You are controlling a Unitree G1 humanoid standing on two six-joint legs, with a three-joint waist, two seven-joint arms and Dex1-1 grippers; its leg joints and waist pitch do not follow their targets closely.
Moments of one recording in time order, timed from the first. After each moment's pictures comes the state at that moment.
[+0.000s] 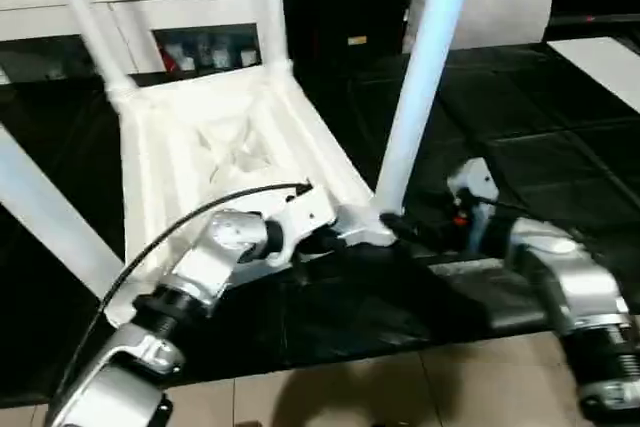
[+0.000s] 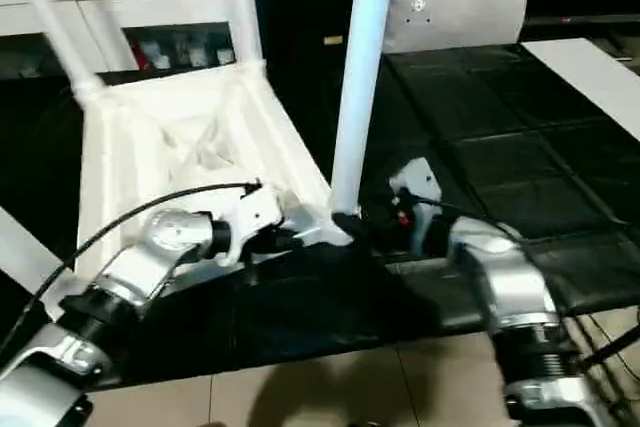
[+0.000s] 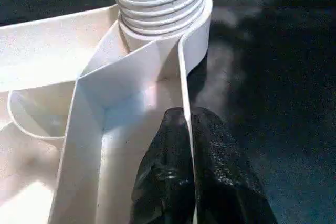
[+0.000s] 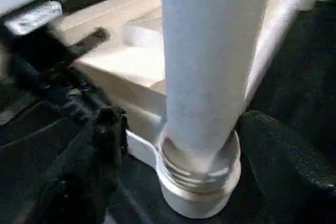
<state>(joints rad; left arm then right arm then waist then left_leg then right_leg) -0.57 0.30 -0.38 0.54 0.04 0.07 -0.97 -0.39 -0.46 0.05 0.30 0.27 0.24 1.05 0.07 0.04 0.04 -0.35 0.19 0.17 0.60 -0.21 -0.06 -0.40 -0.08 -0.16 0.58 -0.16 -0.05</state>
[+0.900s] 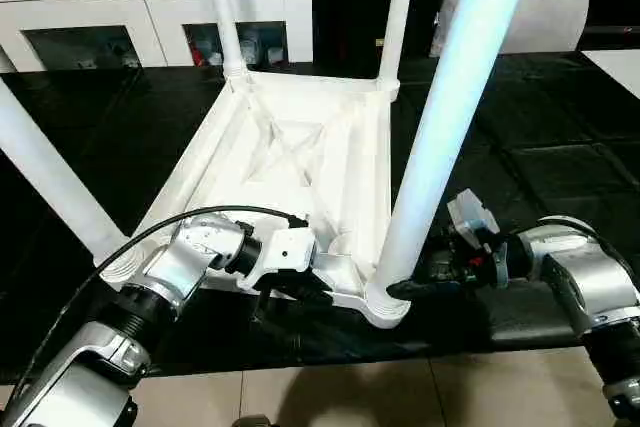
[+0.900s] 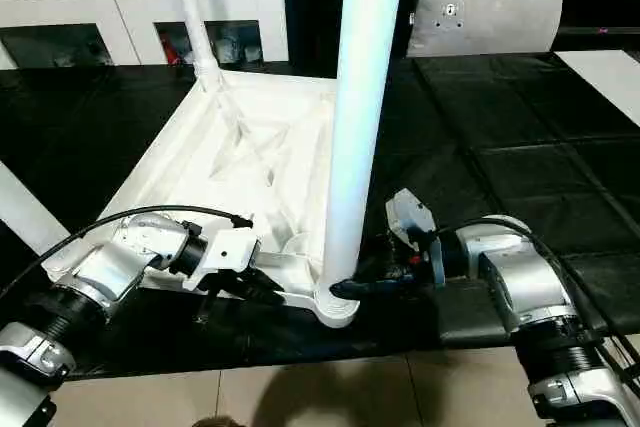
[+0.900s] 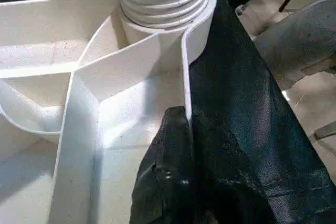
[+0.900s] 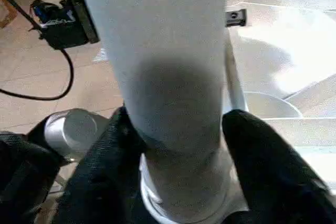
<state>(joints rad) -0.57 0.42 -0.46 0.54 -0.01 -0.14 -1.38 -0.40 -0.55 0.19 0.30 0.32 0.20 1.50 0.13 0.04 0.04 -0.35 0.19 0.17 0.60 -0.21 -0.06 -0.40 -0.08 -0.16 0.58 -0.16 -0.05</state>
